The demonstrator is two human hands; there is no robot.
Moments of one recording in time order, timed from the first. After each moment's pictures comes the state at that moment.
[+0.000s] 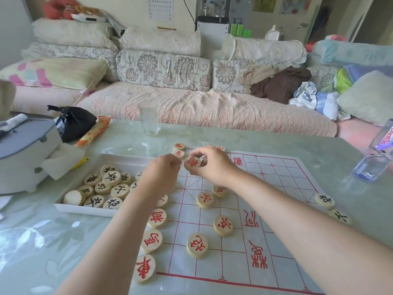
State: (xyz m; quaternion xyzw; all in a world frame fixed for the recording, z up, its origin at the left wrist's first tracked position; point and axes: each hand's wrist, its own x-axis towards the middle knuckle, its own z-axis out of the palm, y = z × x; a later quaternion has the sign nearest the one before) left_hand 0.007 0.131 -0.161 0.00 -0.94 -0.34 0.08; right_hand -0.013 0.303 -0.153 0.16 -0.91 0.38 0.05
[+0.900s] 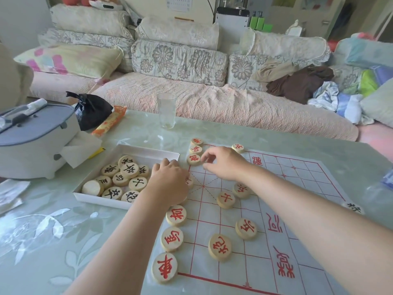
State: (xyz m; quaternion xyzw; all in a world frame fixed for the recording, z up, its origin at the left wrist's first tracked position) left_hand 0.014 0.098 -0.182 -0.08 -1.00 -0.05 0.02; right_hand -0.051 0.275 -0.168 0.16 -0.96 0.23 -0.01
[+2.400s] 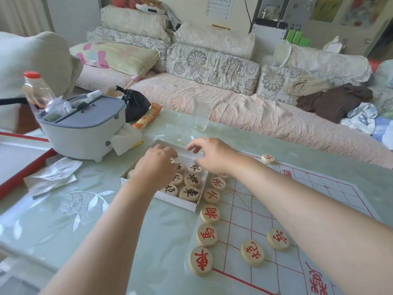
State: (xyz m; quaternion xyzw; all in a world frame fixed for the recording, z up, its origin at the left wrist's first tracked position) left_hand 0.030 -0.012 -0.173 0.05 -0.97 -0.22 0.11; right_hand -0.044 0.159 -0.138 0.30 -0.94 0.17 -0.02
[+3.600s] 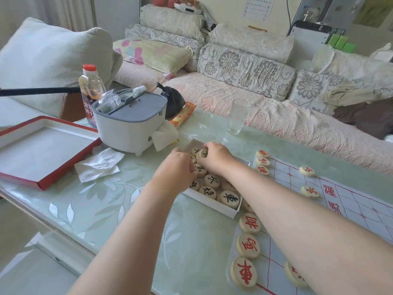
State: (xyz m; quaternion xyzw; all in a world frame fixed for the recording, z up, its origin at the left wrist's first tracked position) left_hand 0.049 -0.060 -0.185 0.09 -0.95 -0.27 0.11; right_hand -0.052 0.052 -0.178 0.20 -0.96 0.17 -0.03
